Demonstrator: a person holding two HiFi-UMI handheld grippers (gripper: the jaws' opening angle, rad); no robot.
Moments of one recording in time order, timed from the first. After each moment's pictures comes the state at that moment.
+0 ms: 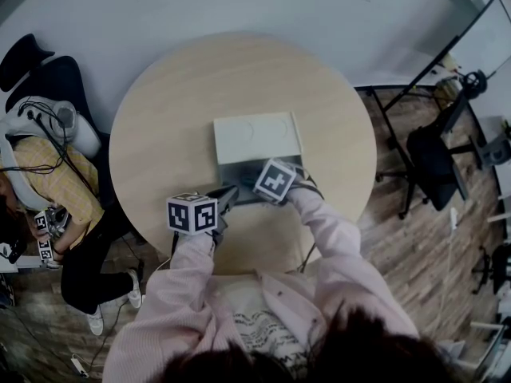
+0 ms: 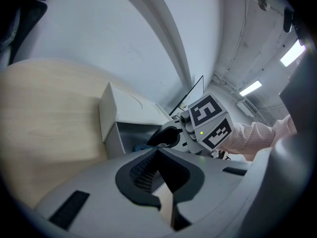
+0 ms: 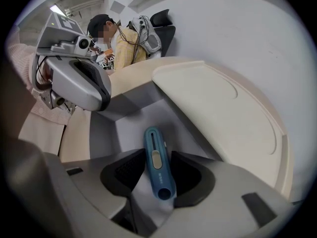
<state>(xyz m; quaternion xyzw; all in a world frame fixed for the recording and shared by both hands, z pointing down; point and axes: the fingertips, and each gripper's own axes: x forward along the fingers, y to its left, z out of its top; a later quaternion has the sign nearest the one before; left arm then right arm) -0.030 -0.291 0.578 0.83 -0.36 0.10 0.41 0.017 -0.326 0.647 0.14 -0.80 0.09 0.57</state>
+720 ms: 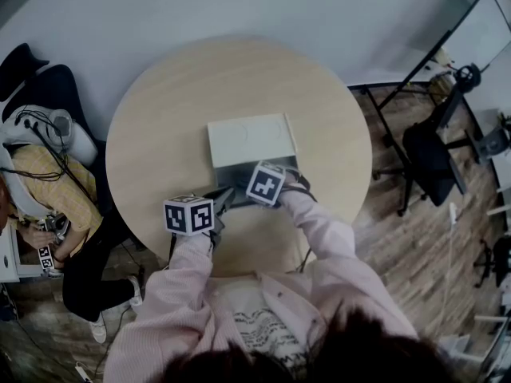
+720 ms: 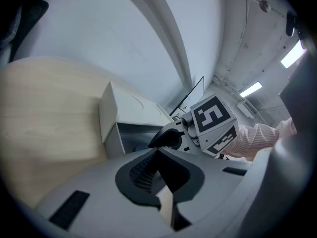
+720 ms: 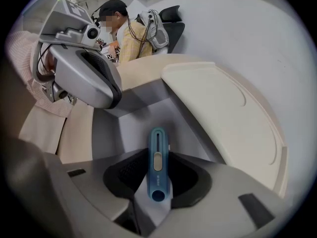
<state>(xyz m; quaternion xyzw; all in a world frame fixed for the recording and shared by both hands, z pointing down) -0.028 -0.297 0.581 0.83 -0.36 0.09 0.41 0.014 -0.316 0.654 0.11 -0.79 0.07 0.59</state>
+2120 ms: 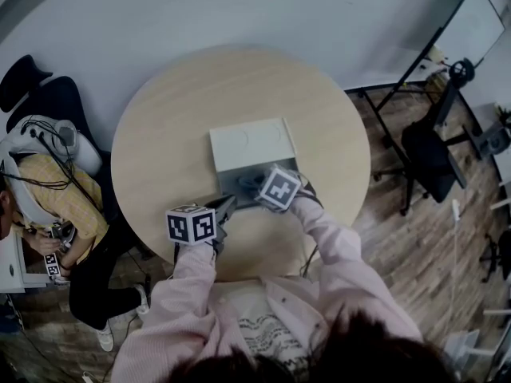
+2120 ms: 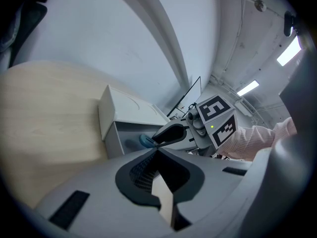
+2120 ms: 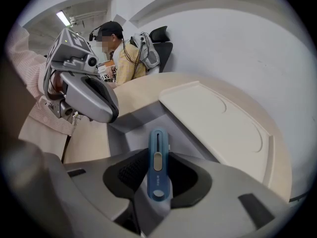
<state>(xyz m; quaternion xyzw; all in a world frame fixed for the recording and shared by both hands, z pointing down) -0.033 -0.278 0.571 0.84 -0.35 0.09 0.40 0.009 -0.310 0.620 0.16 -0.84 0.10 0.51</state>
